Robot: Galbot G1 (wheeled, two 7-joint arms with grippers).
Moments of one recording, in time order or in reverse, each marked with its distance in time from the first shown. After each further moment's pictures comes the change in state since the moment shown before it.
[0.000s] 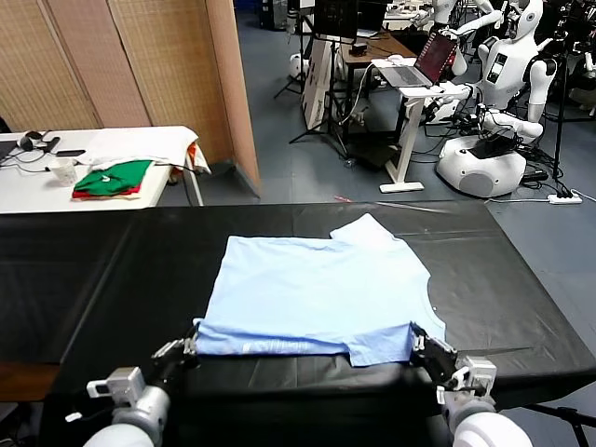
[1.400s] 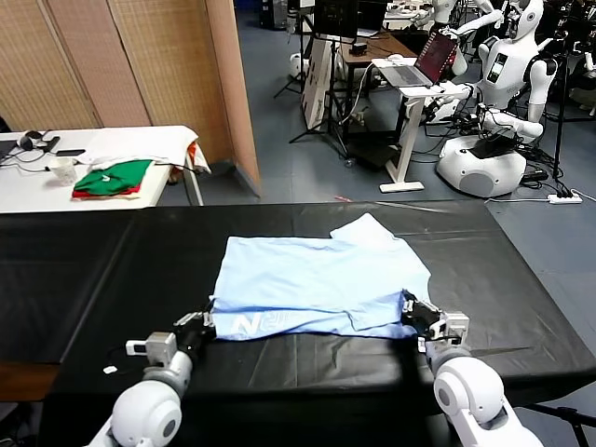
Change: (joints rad) left arm -0.171 0.031 0.106 0.129 0.079 0.010 -0.006; right arm 0.009 -0.044 0.003 0.026 -0.030 -0.084 -0.063
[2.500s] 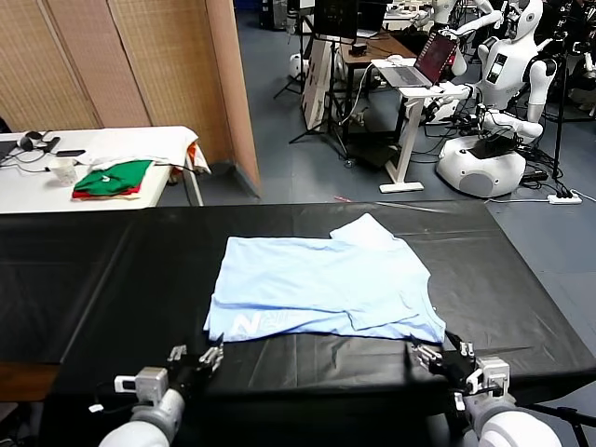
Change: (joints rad) left arm 0.190 0.008 -0.042 -0.098 -0.006 0.026 0.000; right arm -0.205 -0.043 0.109 0.053 0.009 0.038 -0.026
